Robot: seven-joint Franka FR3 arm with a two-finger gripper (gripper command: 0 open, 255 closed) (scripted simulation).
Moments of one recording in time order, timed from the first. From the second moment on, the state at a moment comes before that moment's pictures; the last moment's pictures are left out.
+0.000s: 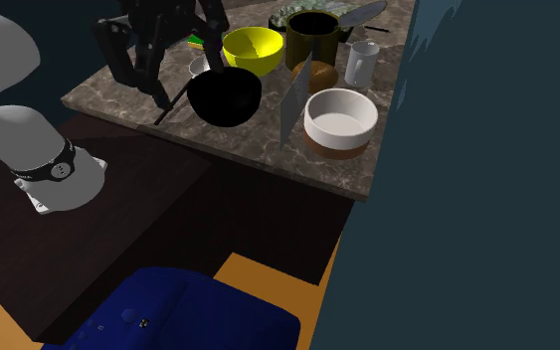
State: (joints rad) arm 0.06 -0.54 0.26 -2.37 0.09 1.99 0.28
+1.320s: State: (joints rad) arm 0.12 0.16 0.53 -2.08 -0.21 2.32 0.79
